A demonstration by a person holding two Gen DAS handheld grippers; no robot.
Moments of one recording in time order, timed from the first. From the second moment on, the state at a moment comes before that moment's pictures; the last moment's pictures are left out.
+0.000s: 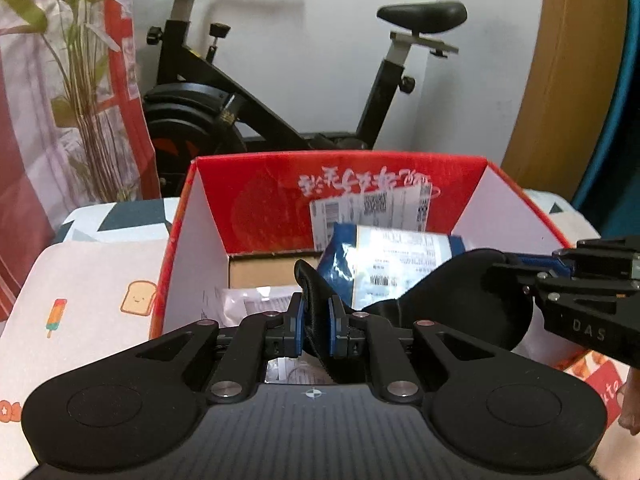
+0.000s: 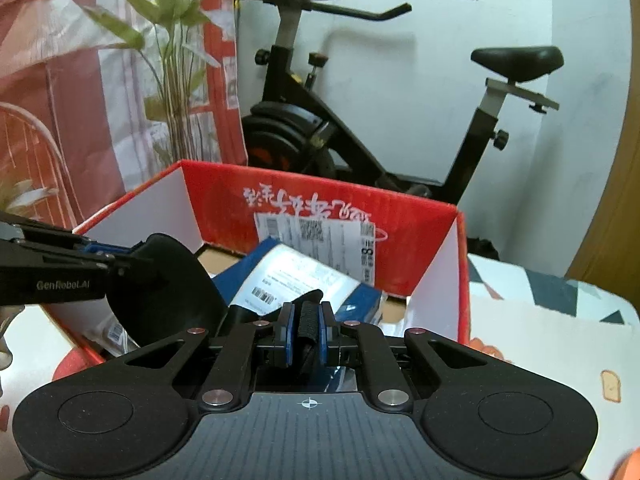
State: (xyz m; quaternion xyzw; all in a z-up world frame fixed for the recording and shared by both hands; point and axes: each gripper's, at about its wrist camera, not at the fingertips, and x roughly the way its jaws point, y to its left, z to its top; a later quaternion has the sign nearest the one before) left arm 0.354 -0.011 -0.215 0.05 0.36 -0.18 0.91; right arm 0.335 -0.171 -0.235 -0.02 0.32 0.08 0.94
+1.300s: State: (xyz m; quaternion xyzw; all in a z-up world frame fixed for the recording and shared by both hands) left arm 0.273 0.032 -0.185 -0.02 0.32 -0.22 0.92; right arm 0.234 -0.202 -0.199 0.06 0.21 0.06 0.97
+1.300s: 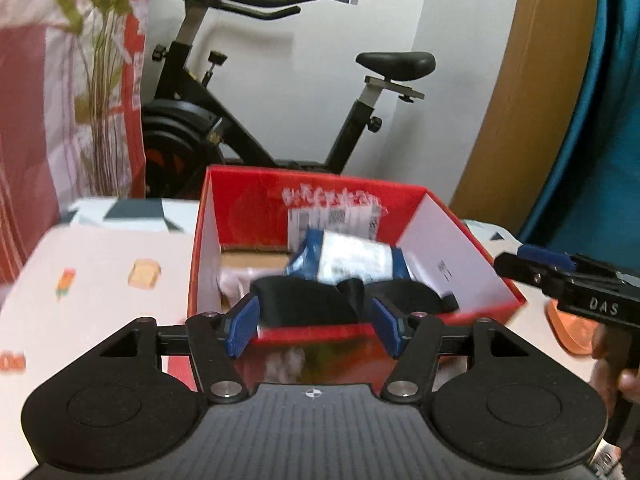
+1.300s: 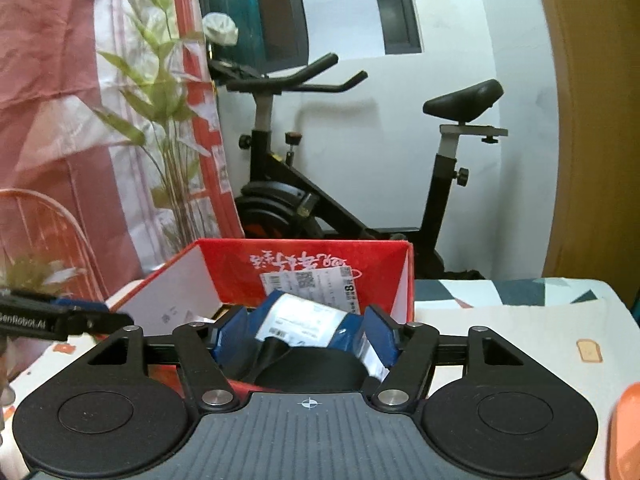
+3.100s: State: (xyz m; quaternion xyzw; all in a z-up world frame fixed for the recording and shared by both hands) left arm 0.156 0.067 -0.263 -0.09 0.47 -0.22 0.85; right arm 0.150 -0.173 -0.277 0.08 0.32 0.06 0.94
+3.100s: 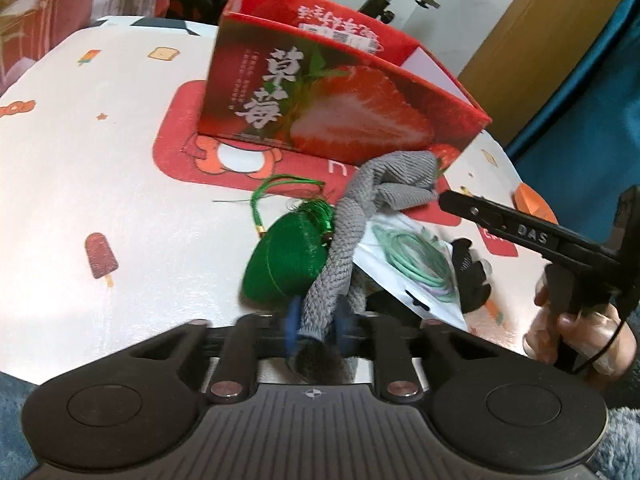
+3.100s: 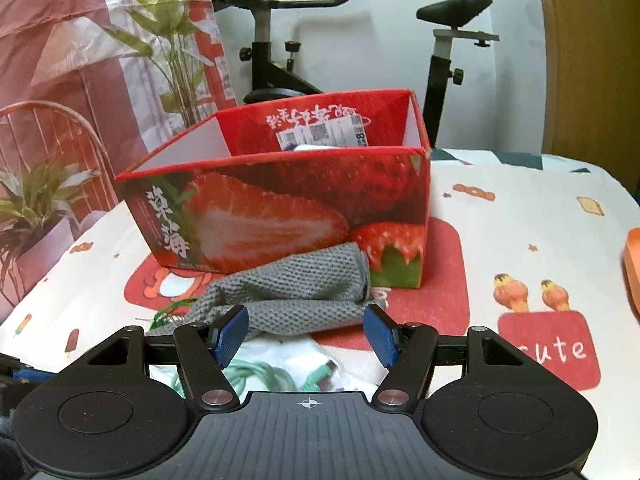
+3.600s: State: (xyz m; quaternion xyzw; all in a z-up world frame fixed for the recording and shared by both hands) left arm 0.180 0.083 -0.232 -0.08 0.39 -0.18 0.90; right arm 0.154 -0.173 -0.283 0.07 0.34 0.05 0.94
